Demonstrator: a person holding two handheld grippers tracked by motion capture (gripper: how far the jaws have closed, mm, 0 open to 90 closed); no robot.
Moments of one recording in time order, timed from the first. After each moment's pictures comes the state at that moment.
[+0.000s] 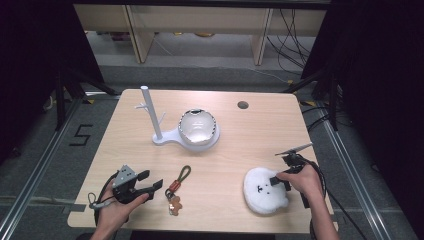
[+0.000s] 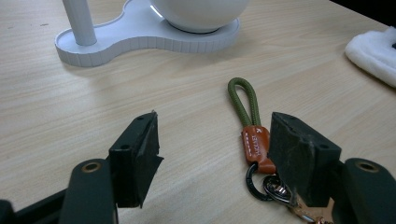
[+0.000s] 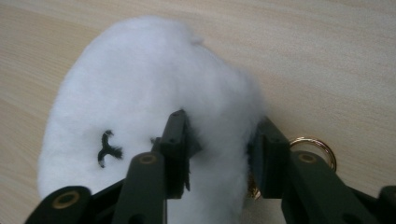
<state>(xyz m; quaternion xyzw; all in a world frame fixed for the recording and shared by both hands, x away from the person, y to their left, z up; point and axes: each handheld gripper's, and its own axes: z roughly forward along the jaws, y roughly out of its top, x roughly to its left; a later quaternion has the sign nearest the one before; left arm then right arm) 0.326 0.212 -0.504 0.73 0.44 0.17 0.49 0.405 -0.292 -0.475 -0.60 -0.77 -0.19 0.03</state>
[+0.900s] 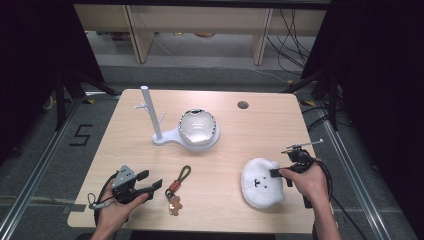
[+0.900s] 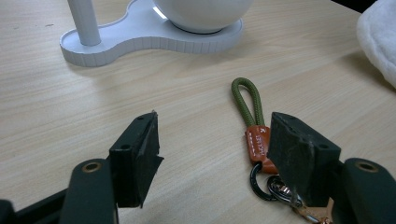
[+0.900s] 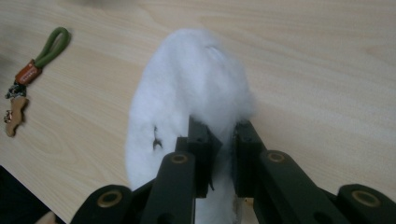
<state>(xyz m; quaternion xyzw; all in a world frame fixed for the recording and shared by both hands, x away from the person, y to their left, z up) 0.326 0.214 -0.505 0.73 0.44 0.18 0.49 0.383 -0.285 -0.429 -0.57 -0.77 -0.30 0.00</state>
